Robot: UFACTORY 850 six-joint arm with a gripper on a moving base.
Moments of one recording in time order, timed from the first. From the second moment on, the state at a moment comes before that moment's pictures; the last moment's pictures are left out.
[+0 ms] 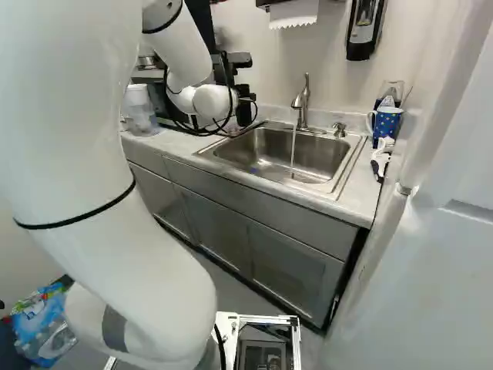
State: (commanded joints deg) arm -5.1 -4.1 -51.8 0.0 33.2 0.0
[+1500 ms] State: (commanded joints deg) arm -17.3 0.0 -41.5 0.3 30.3 0.0
